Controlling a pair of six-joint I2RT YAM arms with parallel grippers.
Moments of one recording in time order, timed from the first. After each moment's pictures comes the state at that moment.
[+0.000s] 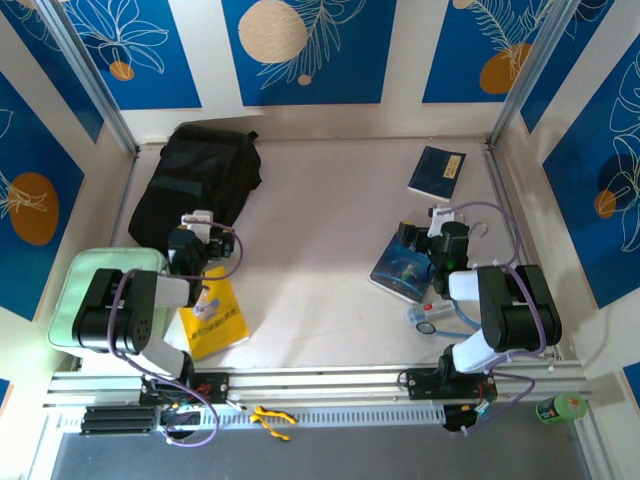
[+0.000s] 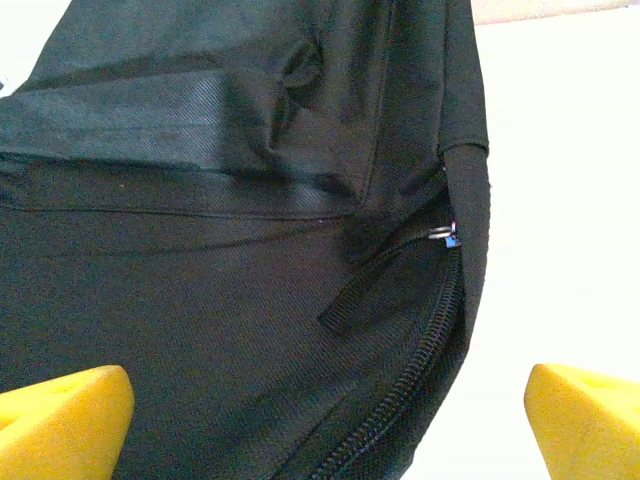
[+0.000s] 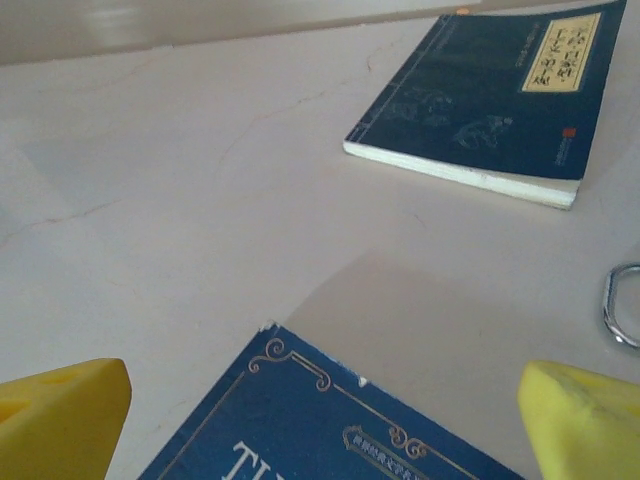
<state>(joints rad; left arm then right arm) -0.07 1.53 0.37 0.79 -0.03 0.06 0.03 1.51 0.40 0.70 -0.06 0.10</state>
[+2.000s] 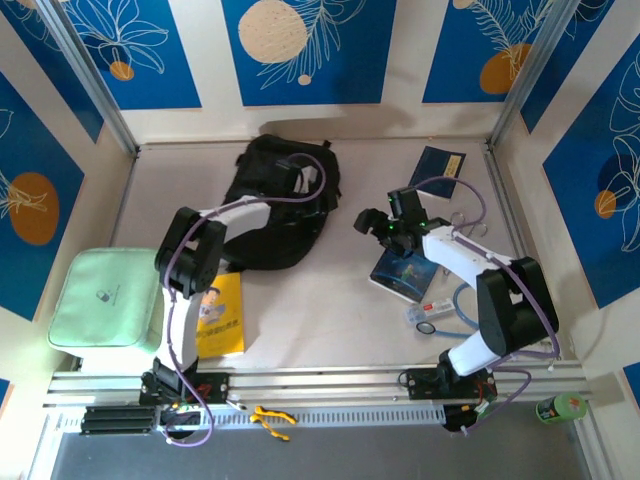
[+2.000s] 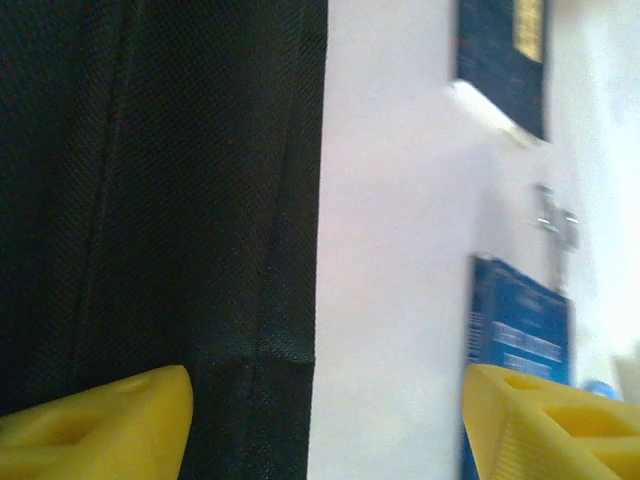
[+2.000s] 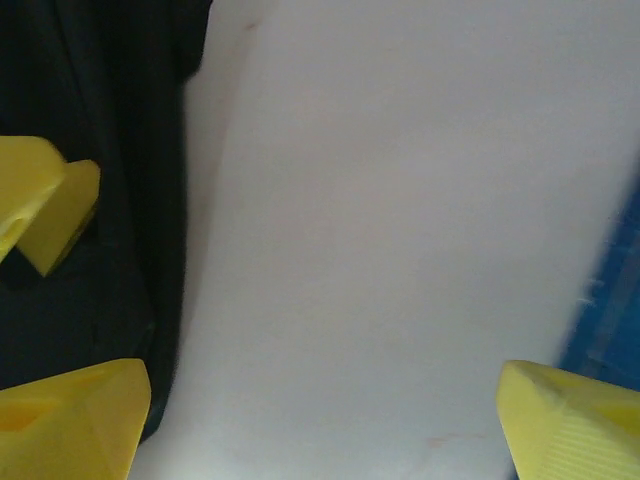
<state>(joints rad) -0.51 2.14 1.51 -0.06 0.48 -0.64 0.33 1.51 0.89 -0.29 -0.16 0.83</state>
